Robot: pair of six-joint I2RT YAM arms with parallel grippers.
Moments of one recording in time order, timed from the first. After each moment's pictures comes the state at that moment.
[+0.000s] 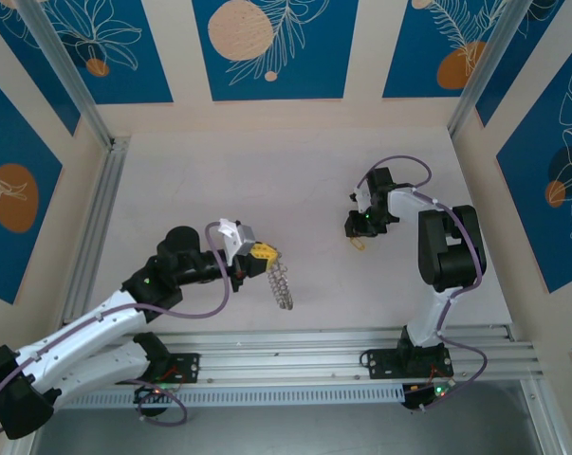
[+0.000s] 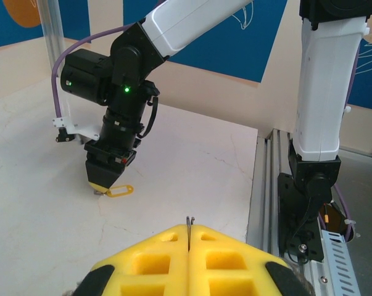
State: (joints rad) left arm -0.79 0.86 0.65 0.04 0.49 -0.05; right arm 0.14 1.85 1.16 -0.67 -0.30 0.03
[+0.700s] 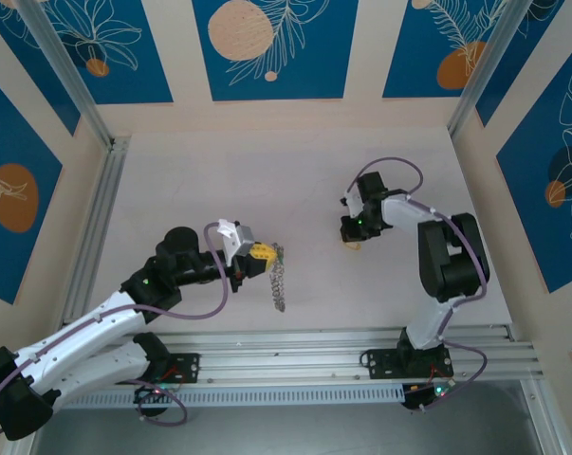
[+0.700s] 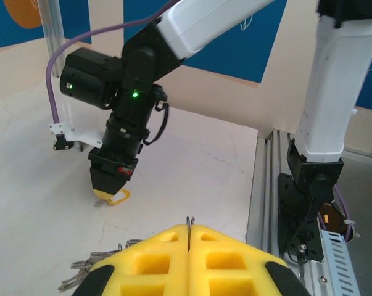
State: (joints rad) left arm -0.79 0.85 0.65 0.03 0.49 -0.05; right arm 0.25 1.72 1.06 -0.62 -0.27 0.01
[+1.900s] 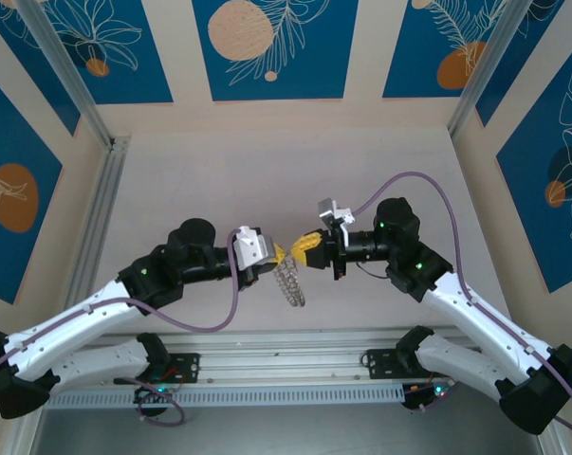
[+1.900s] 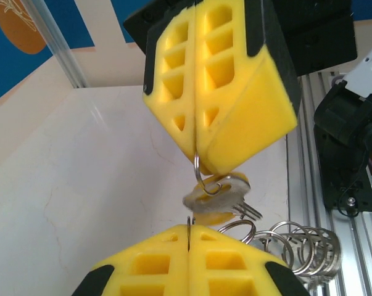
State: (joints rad) left arm -0.97 0.93 0.92 -0.29 0.27 0.30; right arm 0.64 0.91 0.80 -0.04 -0.91 0.22
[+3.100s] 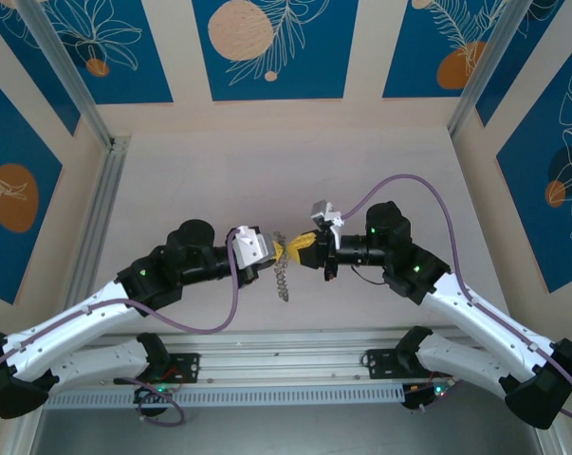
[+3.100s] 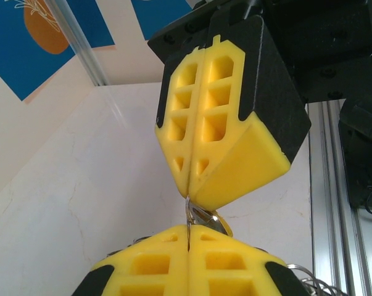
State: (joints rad) left arm -0.98 0.92 0.92 -0.29 0.20 0.32; right arm 0.73 0.91 0.82 -0.14 -0.66 0.17
